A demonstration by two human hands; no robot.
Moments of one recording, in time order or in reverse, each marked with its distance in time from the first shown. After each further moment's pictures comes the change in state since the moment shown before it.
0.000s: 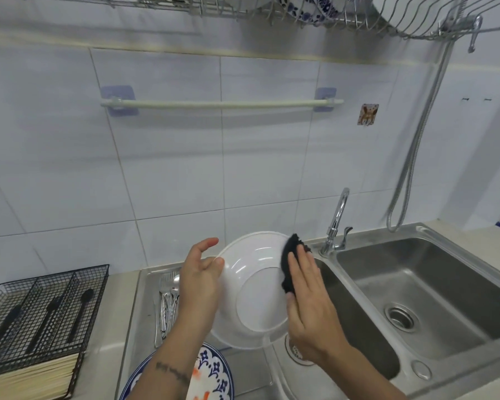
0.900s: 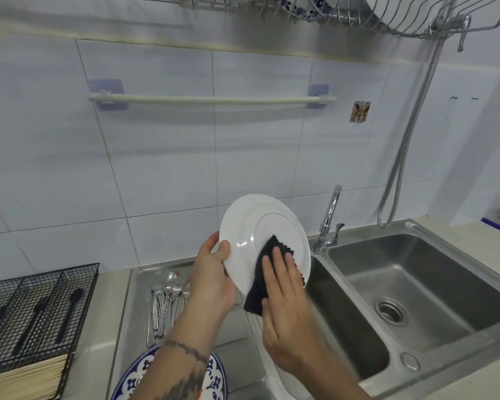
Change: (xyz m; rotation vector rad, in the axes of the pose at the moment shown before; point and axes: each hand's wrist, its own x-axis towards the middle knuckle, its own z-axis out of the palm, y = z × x) left_hand 0.010 0.013 0.039 -0.634 -0.023 -0.426; right_hand -0.011 -0.025 0.016 -0.079 -0.048 -0.037
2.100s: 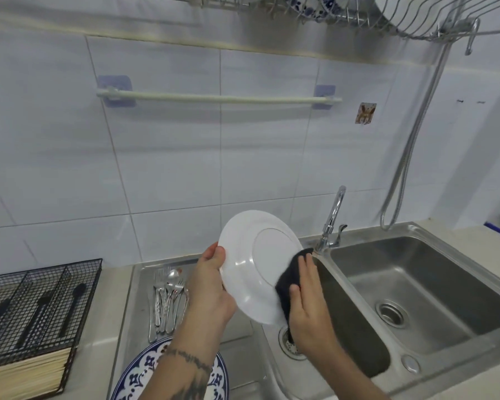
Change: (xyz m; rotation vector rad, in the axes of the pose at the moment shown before) left_hand 0.006 -0.008 -0.019 -0.066 0.031 -0.015; right_hand -0.003 0.036 0.011 0.318 0.111 0.338
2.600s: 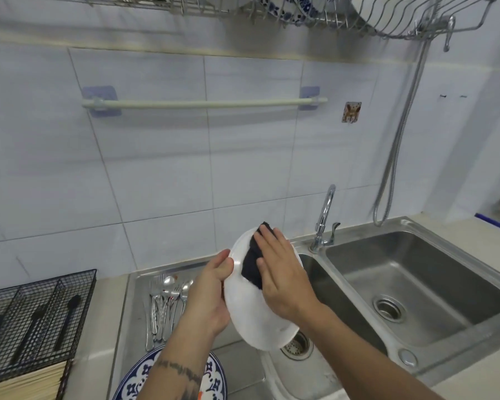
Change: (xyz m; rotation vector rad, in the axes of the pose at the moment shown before) left_hand -0.013 -0.003 -0.003 0.182 -0.124 -0.145; right_hand 0.056 -0.030 0.000 -0.323 -0.152 -0.341
